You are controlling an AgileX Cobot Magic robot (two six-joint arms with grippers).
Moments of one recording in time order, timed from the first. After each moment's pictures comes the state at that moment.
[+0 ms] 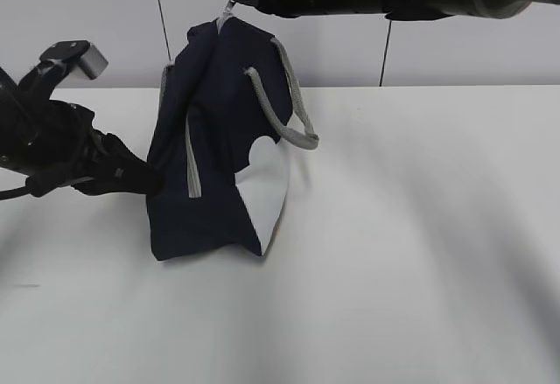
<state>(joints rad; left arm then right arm) -0.20 1.62 -0.93 -1.00 0.73 1.09 0.38 2.16 -1.83 -1.56 -0.38 1.86</state>
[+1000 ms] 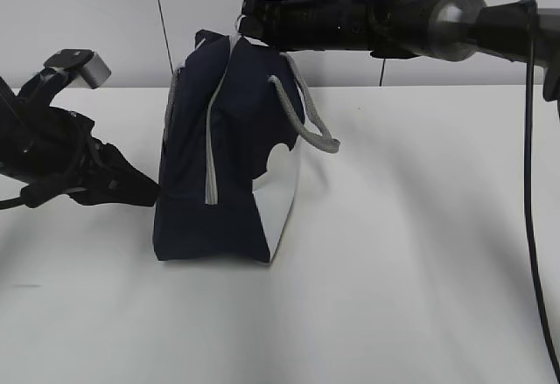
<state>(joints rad) -0.20 1.62 -0.93 -0.96 0.76 1.09 0.34 2.40 -2.04 -1.56 -0.45 2.02</state>
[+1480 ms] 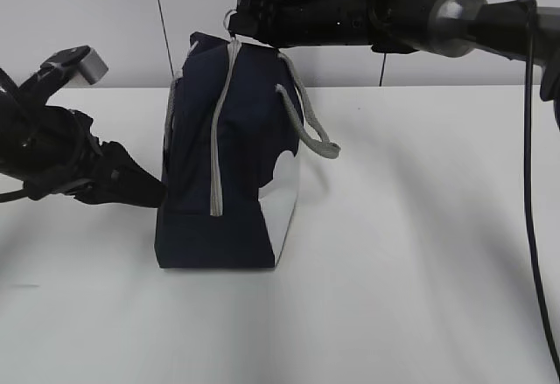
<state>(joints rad) -0.20 1.60 -0.94 -0.96 0.79 0.99 0.33 2.41 -2.09 -1.60 -0.54 2.03</state>
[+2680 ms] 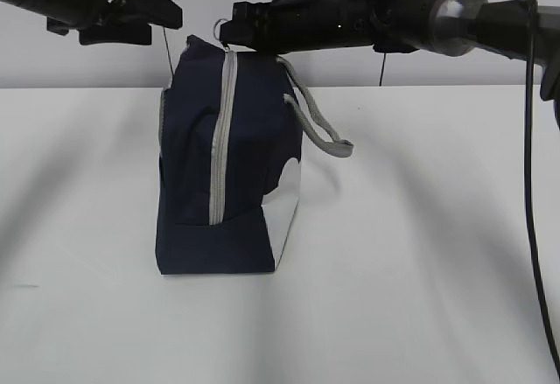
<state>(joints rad) -0.14 1.81 -1.48 -0.96 0.77 0.58 0.33 2.41 -2.09 -1.67 -0.65 2.05</state>
